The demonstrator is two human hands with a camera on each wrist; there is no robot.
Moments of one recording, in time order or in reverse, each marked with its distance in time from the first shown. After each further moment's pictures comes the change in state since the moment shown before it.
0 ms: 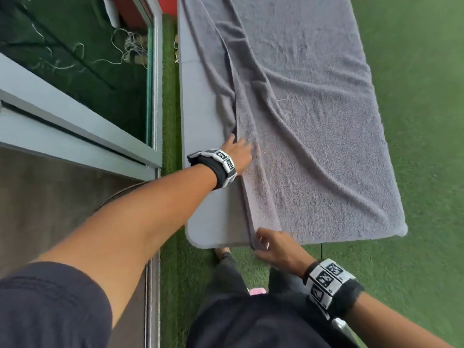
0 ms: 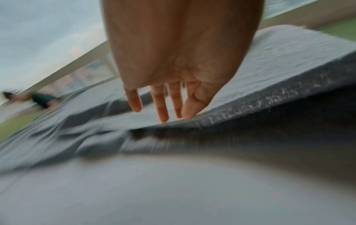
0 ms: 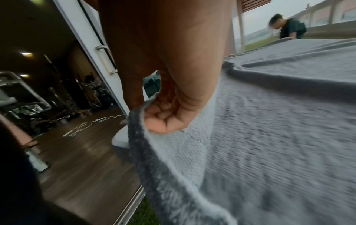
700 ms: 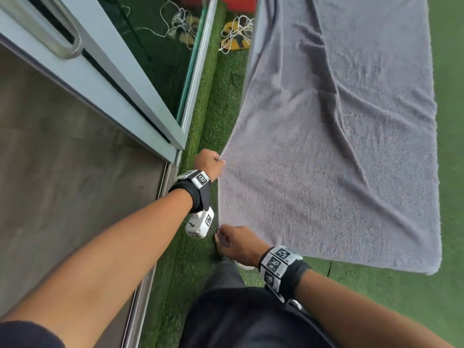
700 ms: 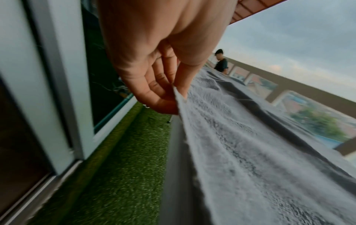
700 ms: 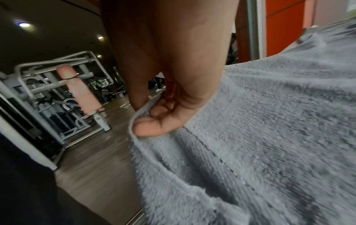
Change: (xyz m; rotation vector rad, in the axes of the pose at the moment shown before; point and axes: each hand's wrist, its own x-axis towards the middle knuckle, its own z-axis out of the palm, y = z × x) left_hand -0.131 -0.086 0.151 -1.228 0.315 -0.866; right_hand 0.090 -0.133 0.101 -0.268 -0.201 -0.124
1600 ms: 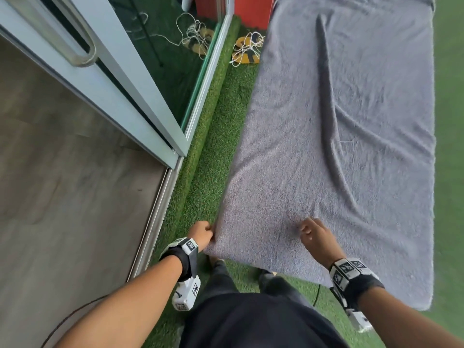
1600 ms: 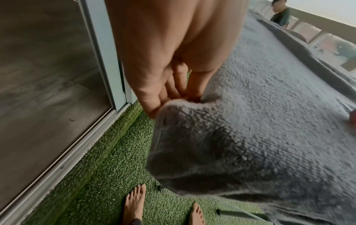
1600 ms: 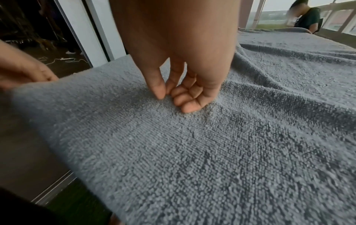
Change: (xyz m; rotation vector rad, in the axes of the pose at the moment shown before) left_hand -0.082 -0.085 0.086 -0.049 -0.279 -0.322; right_hand -0.052 0.180 -0.089 -0.071 0.415 0.277
